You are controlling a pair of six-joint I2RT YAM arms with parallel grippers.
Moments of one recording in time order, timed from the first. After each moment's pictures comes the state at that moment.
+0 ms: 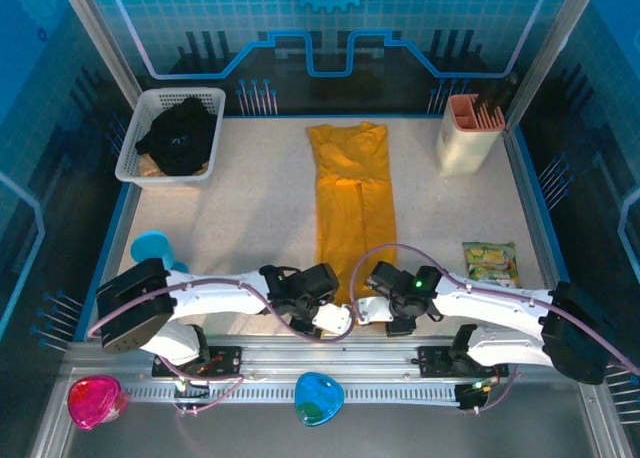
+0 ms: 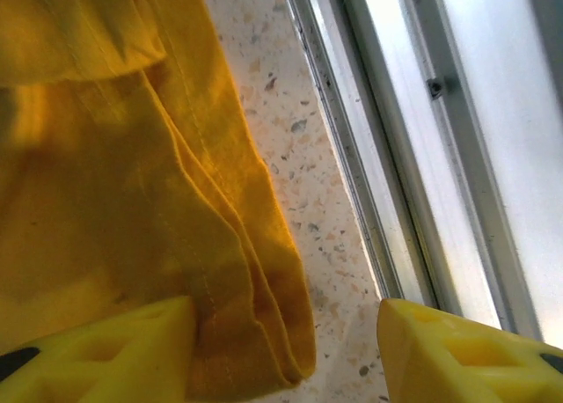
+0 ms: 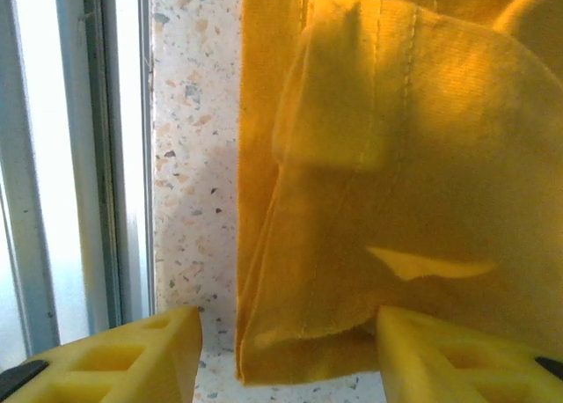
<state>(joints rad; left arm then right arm) -1.11 1.53 0.74 -0.43 0.16 0.70 0.98 1.19 0.56 -0.78 0.00 -0.65</state>
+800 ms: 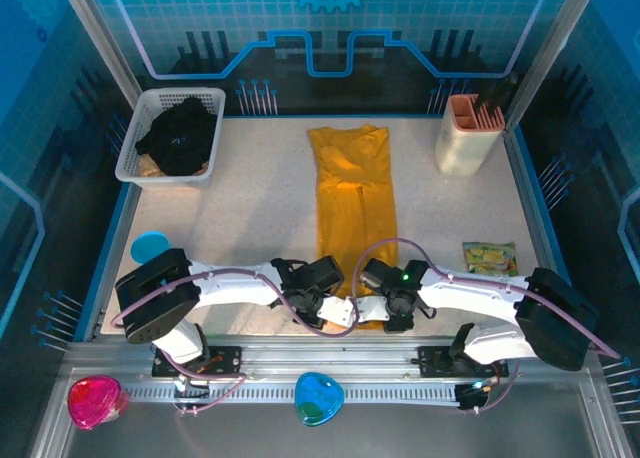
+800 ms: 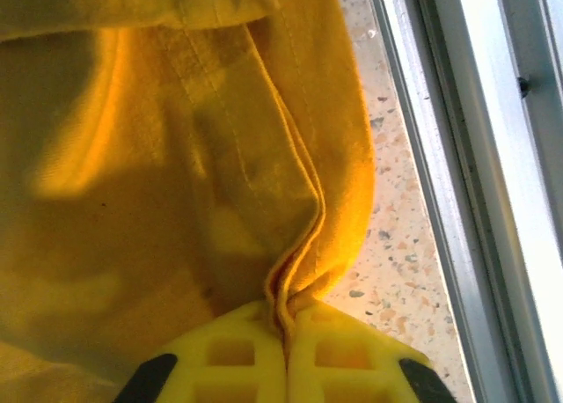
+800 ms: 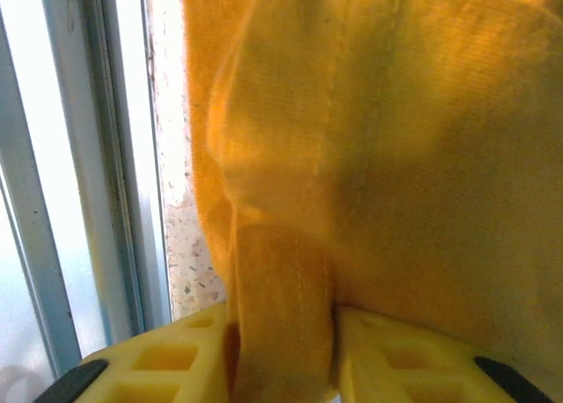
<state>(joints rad) -1.05 1.60 0.80 -0.44 0.17 0.72 0.96 1.31 0.60 -0.82 -0.03 -0.62</state>
